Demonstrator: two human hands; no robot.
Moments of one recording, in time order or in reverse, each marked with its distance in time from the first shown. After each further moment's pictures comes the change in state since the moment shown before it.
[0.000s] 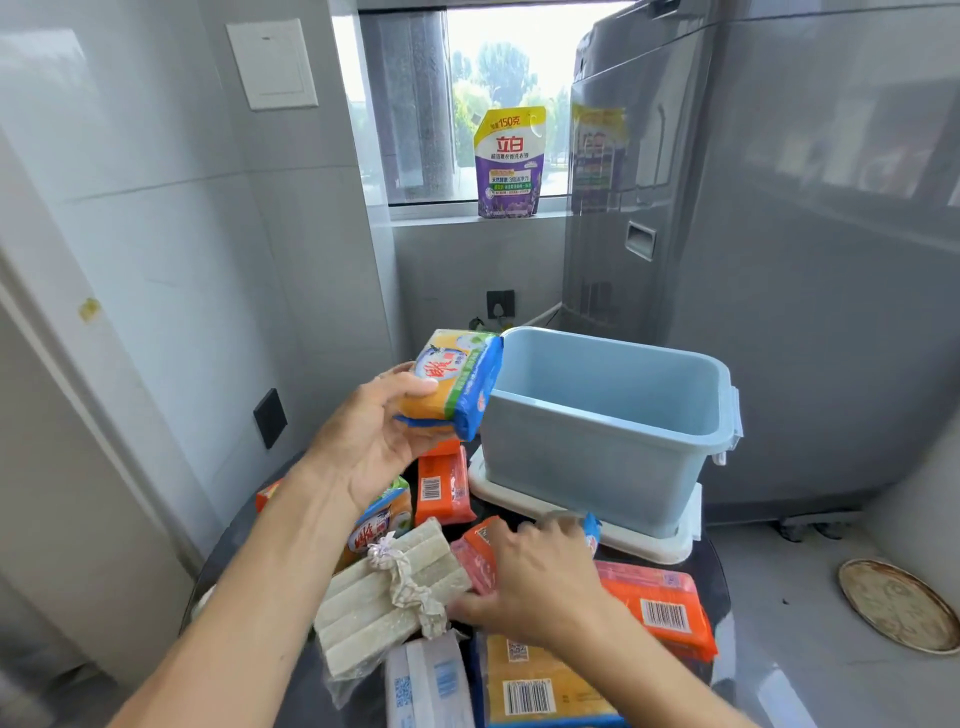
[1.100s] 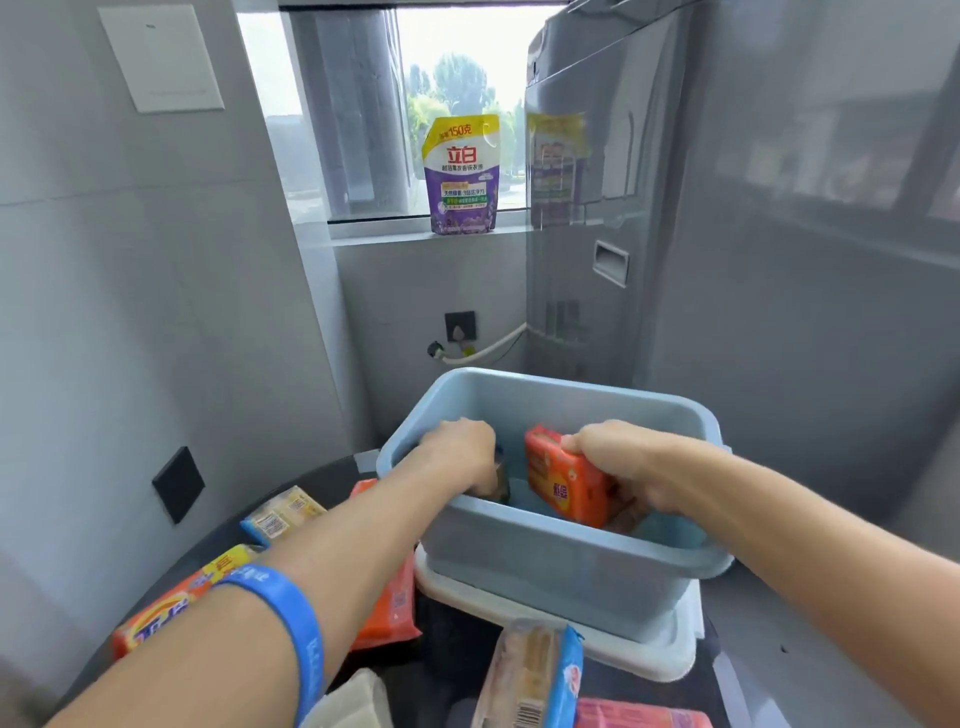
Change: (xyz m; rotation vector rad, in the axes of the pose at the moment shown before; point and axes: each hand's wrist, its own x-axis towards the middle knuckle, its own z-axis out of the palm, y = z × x) left_hand 0.185 -0.061 0.070 2.079 -0.074 -0.037; right_hand 0.132 0.145 -0.098 0.938 -0.273 0.601
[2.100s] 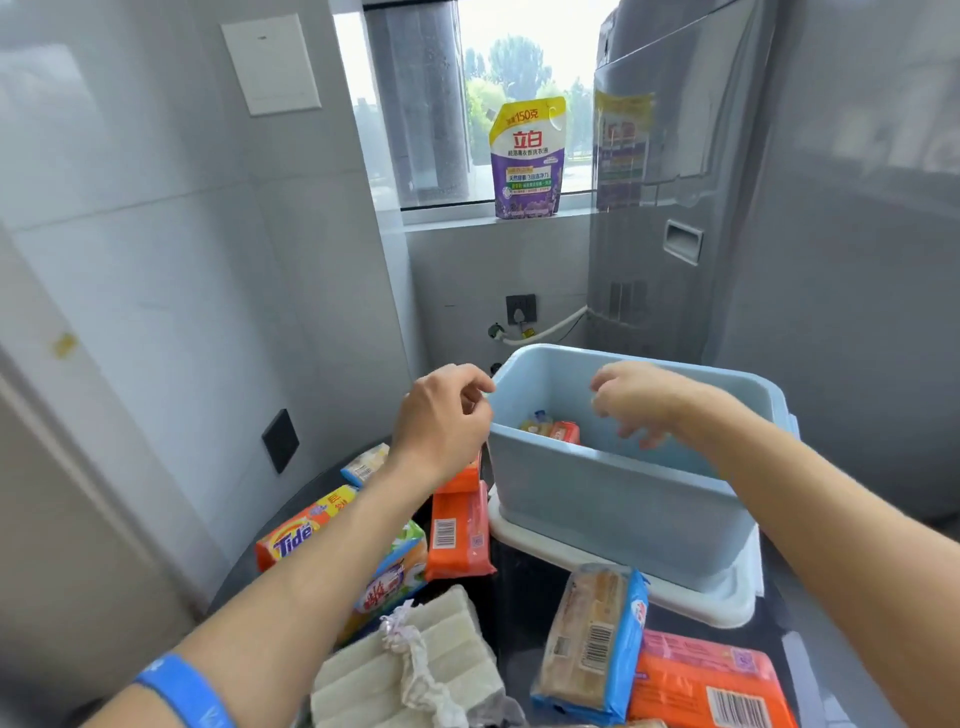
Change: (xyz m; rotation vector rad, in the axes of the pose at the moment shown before) left_hand -0.075 -0.081 0.008 -0.625 0.744 0.065; right_hand -0.019 -0.038 0.021 -0.324 0.177 -0.323
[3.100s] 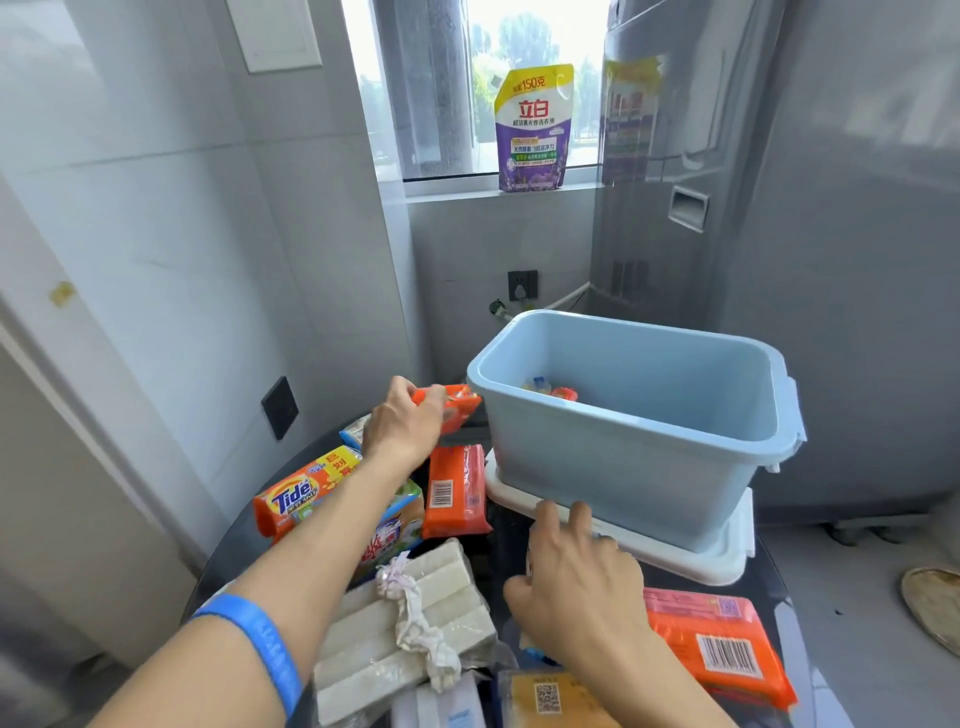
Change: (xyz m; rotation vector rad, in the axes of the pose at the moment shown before) left_hand -0.020 -0.068 0.025 0.117 -0.092 -0.582; right_hand -0.113 0.032 0.167 -0.468 0.148 -0.092
